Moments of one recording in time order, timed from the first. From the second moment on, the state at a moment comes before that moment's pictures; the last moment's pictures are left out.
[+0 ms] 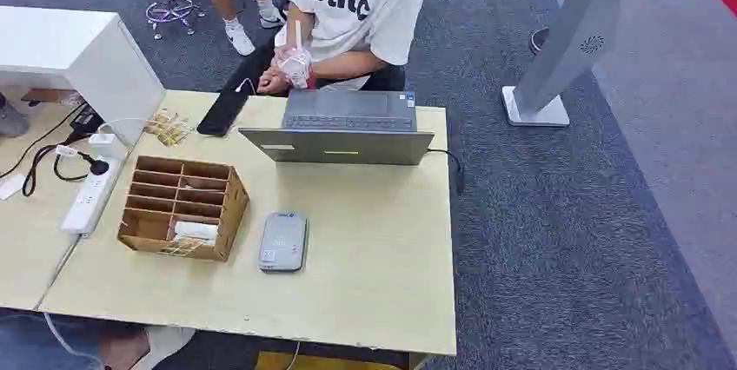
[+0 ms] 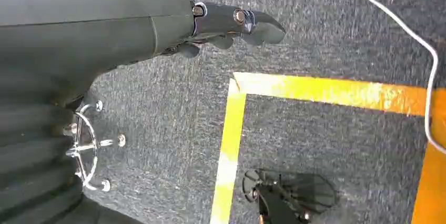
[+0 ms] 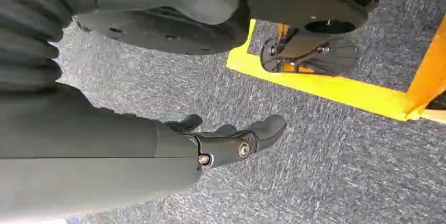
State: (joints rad) left arm 0.00 -0.08 0.12 -0.23 -0.18 0.32 -0.15; right arm -0.02 0.11 0.01 -0.20 0.12 -0.15 -0.03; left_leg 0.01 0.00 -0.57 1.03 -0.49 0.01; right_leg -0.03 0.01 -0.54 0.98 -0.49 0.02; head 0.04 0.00
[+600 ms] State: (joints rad) left arm -0.01 -0.05 0.25 -0.22 -0.09 0.44 -0.33; right arm -0.03 0.10 -0.04 -0.19 0.07 -0.32 -0.08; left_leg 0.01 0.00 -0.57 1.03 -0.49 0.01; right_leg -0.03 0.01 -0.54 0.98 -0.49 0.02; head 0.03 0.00
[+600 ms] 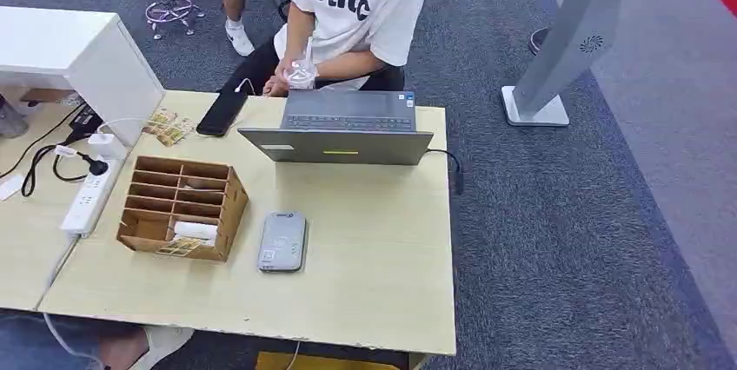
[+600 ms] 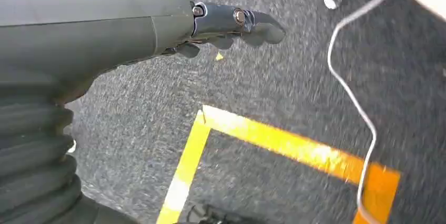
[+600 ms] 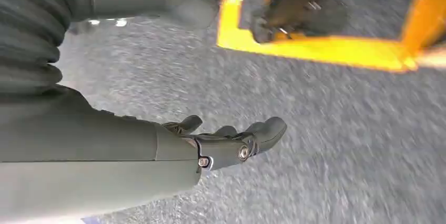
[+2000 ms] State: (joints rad) left arm 0.11 -0.10 0.85 -1.04 -0.19 0.42 -0.70; right arm -0.04 -0.02 -0.51 -0.23 0.00 -0.47 -0.26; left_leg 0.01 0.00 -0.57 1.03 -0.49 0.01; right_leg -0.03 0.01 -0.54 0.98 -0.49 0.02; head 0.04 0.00
